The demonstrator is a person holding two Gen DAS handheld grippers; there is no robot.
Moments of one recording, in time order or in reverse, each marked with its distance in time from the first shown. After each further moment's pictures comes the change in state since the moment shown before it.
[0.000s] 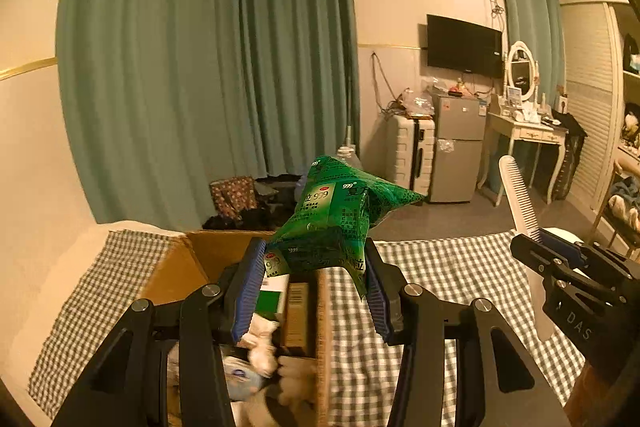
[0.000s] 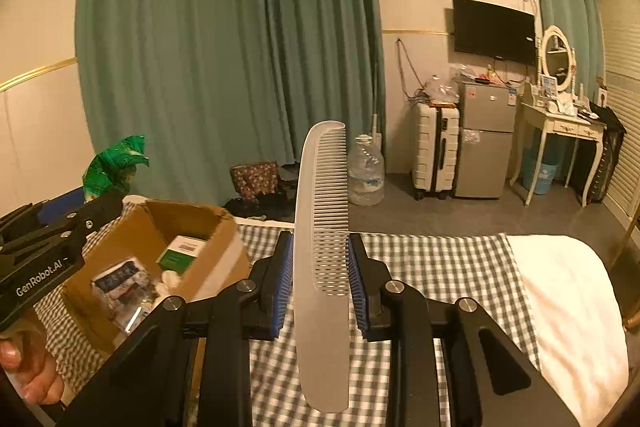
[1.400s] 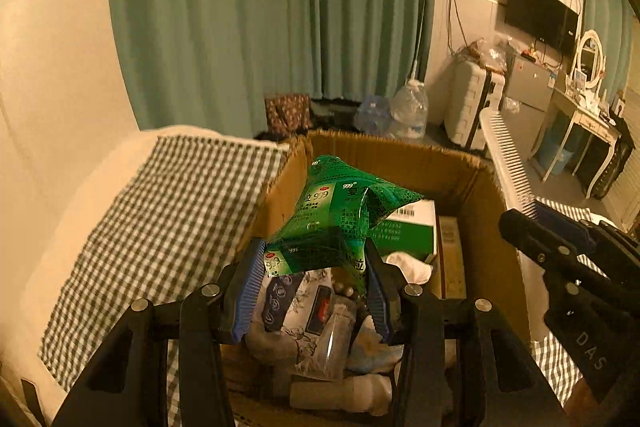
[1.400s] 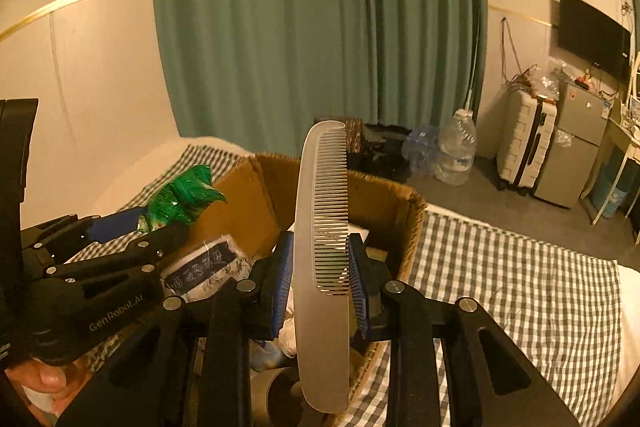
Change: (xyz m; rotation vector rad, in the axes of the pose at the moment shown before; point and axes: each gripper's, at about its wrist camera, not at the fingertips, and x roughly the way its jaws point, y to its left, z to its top) left arm 0.078 0.142 -0.057 -0.149 0.302 0.114; right arm 0.110 0.170 -0.018 -0.169 0.182 0.228
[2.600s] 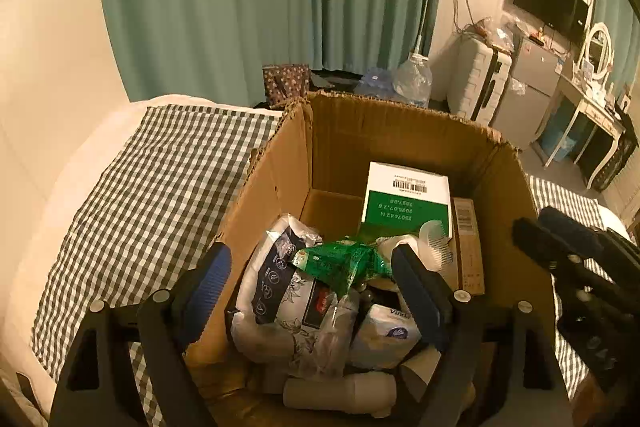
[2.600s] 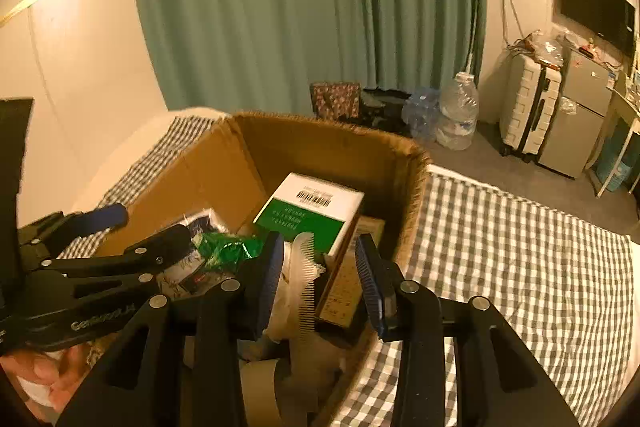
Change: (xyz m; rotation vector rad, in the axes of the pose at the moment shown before) left arm 0.024 -0.007 0.002 -0.017 0.097 0.002; right arm 0.037 -0.017 -0.007 0.053 0.104 -0.004
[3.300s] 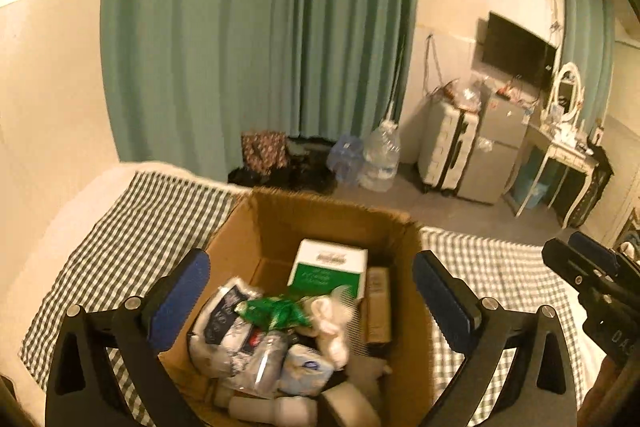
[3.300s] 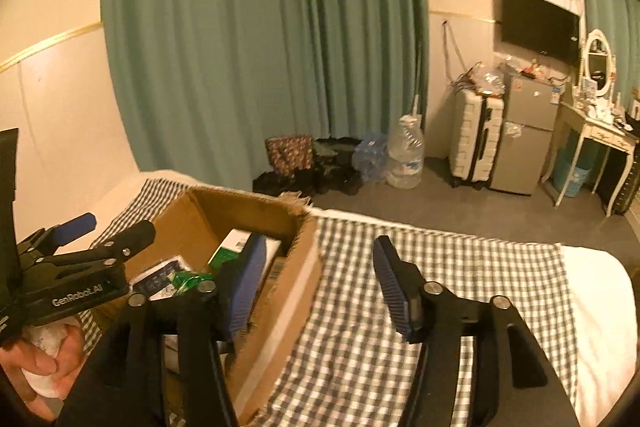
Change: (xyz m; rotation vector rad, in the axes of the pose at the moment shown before) left arm -0.089 -0.050 0.014 -0.016 -0.258 -0.086; right arm -0.118 -0.052 0.009 0.069 -0.187 -0.145
